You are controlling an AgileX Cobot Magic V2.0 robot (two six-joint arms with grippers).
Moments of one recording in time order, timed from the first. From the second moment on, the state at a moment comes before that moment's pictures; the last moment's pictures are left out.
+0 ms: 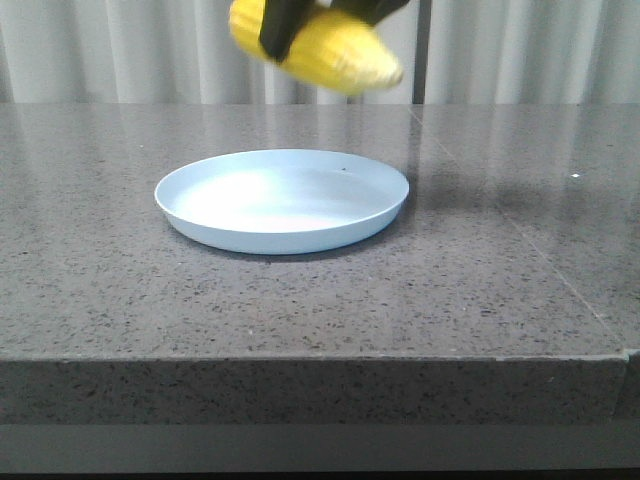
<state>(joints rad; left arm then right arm) -0.58 0.50 -0.78 0.06 0.90 -0.05 0.54 1.81 -1.72 0.24 0.95 -0.02</state>
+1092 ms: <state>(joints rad) -0.58 0.50 -0.78 0.06 0.90 -0.05 0.55 1.49 -1.59 0.13 1.07 -0.03</state>
